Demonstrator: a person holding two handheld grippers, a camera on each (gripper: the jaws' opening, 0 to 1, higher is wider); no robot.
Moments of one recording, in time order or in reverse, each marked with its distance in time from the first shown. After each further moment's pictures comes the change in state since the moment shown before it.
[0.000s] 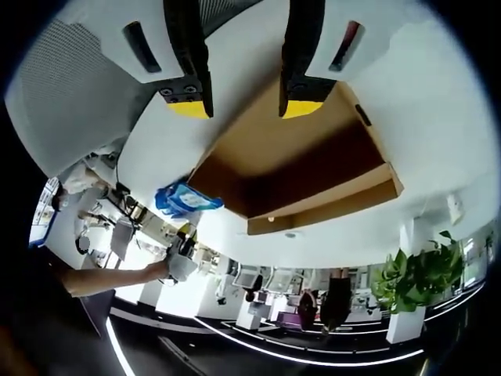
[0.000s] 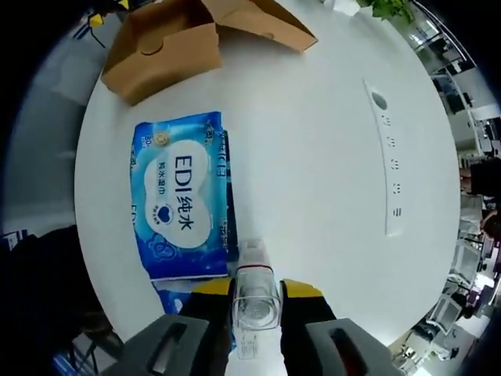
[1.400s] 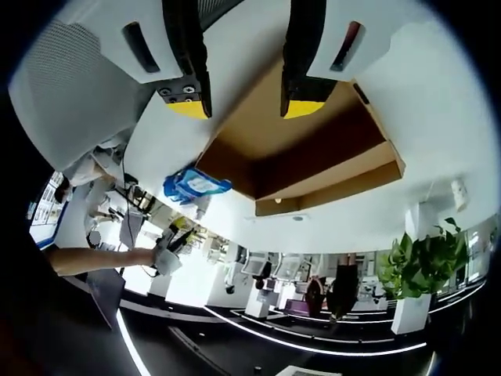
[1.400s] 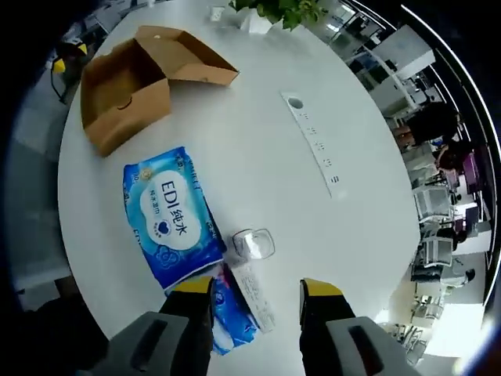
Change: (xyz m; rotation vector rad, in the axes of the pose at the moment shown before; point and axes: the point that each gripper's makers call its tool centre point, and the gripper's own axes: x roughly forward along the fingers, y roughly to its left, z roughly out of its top) left arm -0.007 -0.008 0.025 0.029 -0.076 -0.052; right arm -0.070 0.024 -0.027 0.347 -0.159 -0.270
